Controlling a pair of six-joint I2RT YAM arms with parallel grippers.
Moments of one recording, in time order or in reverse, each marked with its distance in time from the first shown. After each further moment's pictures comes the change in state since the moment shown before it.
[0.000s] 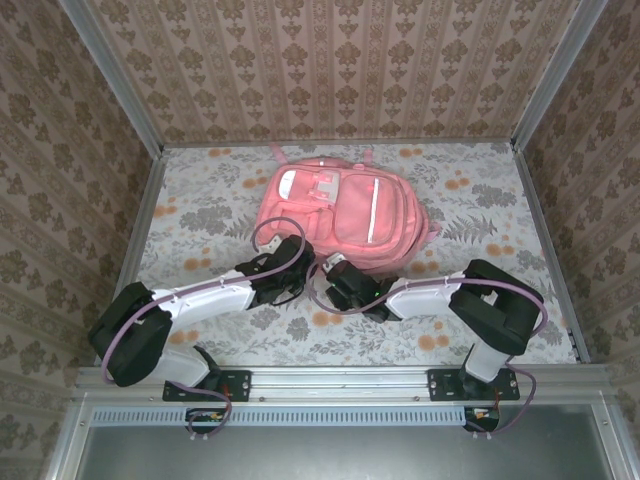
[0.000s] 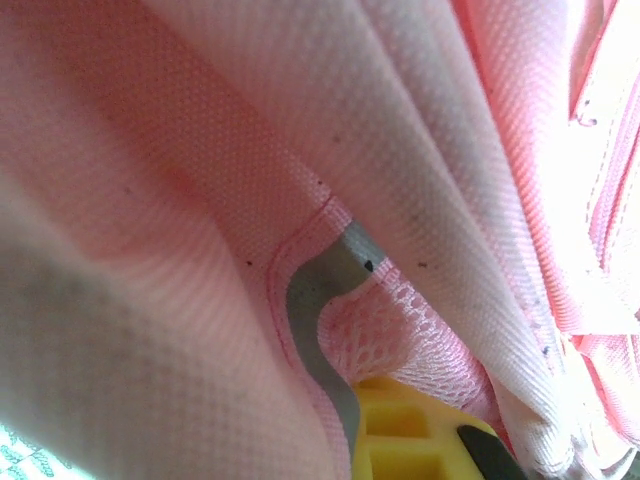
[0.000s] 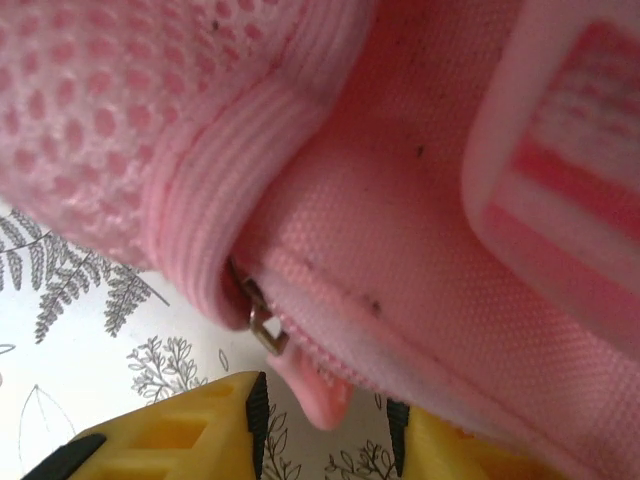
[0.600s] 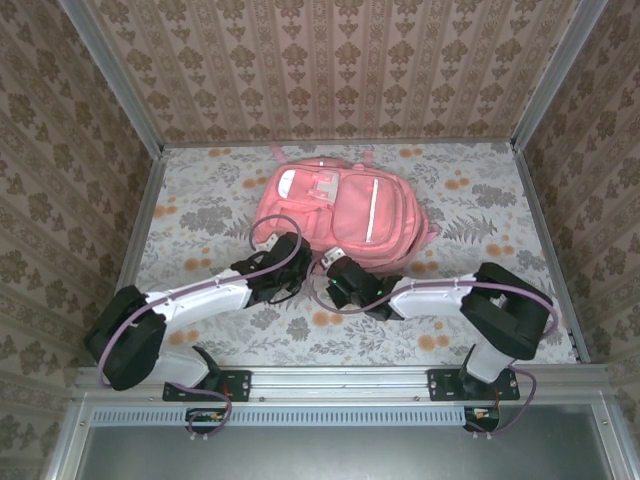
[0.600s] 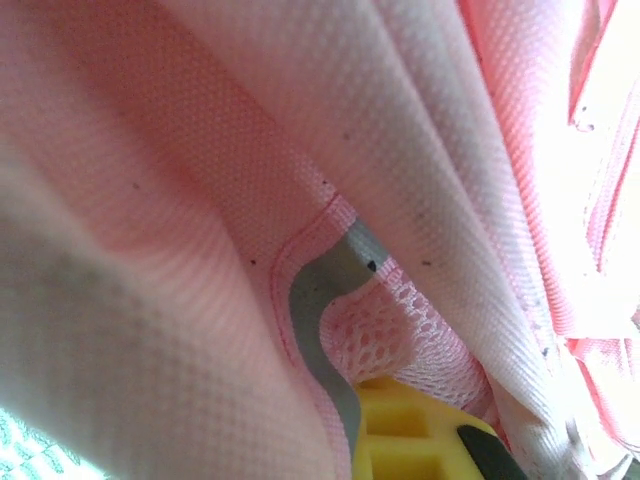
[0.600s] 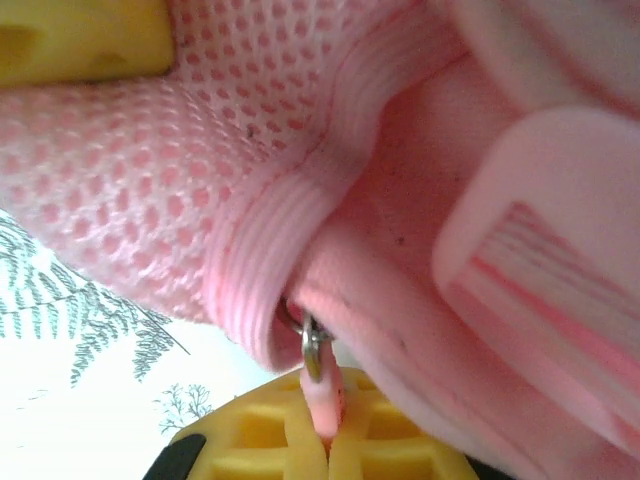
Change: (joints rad) left arm 0.032 -0.041 0.011 -0.042 0.021 0.008; right arm 0.002 -0.079 0.000 0.011 0.024 -0.024
